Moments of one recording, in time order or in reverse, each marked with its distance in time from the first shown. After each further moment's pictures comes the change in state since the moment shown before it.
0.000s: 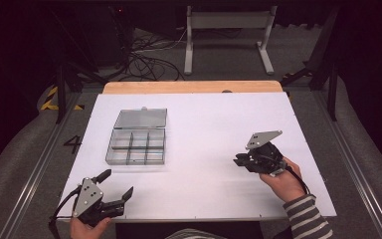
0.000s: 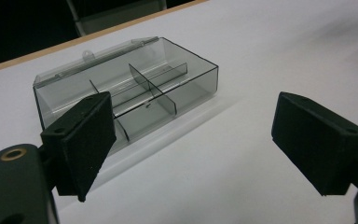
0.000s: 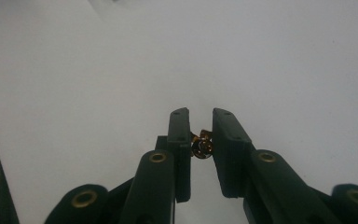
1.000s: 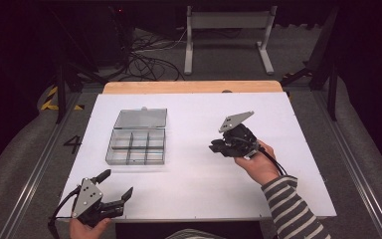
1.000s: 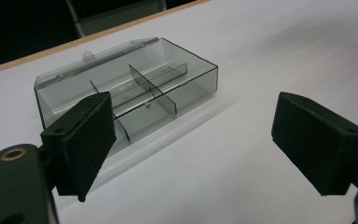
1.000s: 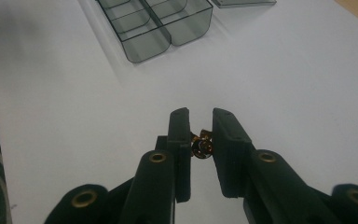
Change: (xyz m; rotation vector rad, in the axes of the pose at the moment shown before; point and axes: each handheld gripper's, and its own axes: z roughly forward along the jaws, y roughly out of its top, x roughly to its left) left arm 0.000 0.000 -0.001 -0.002 -0.005 0.000; right arm 0.006 0.073 0.028 -0.032 0.062 -0.039
